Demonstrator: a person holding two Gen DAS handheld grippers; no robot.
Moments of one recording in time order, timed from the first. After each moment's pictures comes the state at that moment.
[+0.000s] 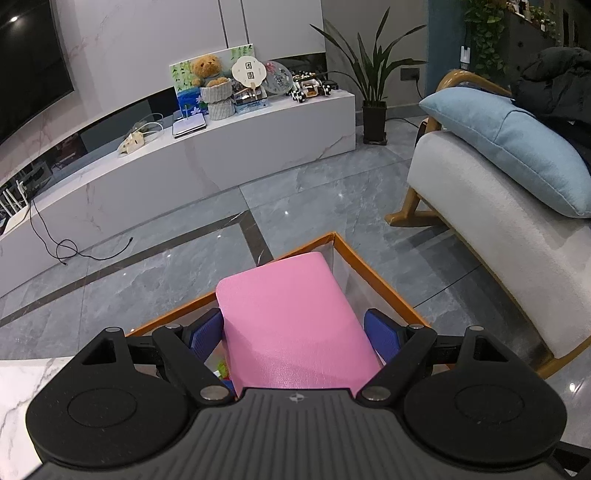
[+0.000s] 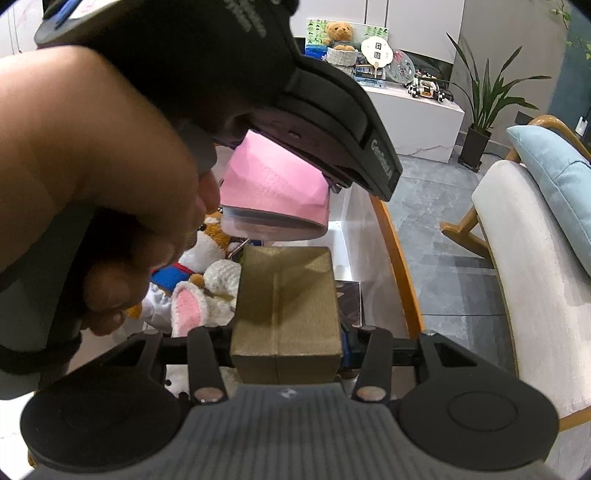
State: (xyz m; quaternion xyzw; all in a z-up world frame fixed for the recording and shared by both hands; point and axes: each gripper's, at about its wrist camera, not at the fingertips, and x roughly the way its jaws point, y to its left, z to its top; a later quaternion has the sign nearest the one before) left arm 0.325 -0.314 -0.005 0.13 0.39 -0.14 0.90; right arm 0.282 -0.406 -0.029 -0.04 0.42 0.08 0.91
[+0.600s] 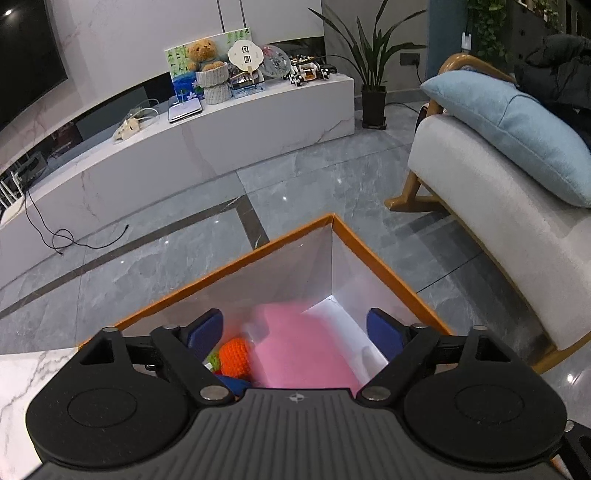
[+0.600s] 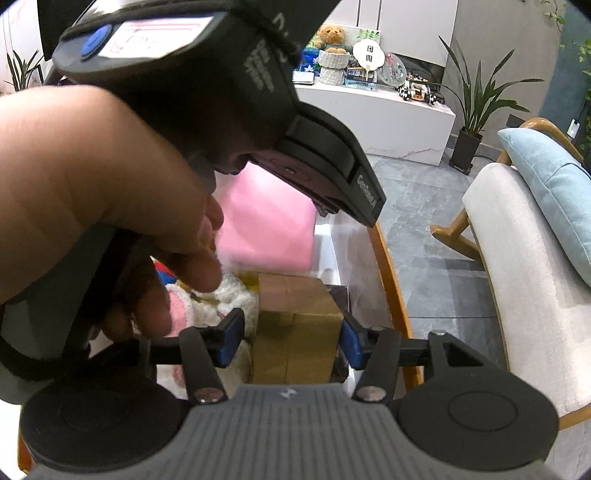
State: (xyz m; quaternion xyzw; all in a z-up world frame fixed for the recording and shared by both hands) left arm 0.332 -0.315 -0.014 0.13 0.42 -0.15 0.89; right arm 0.276 -0.403 -0.024 -0.04 0.41 0.06 0.91
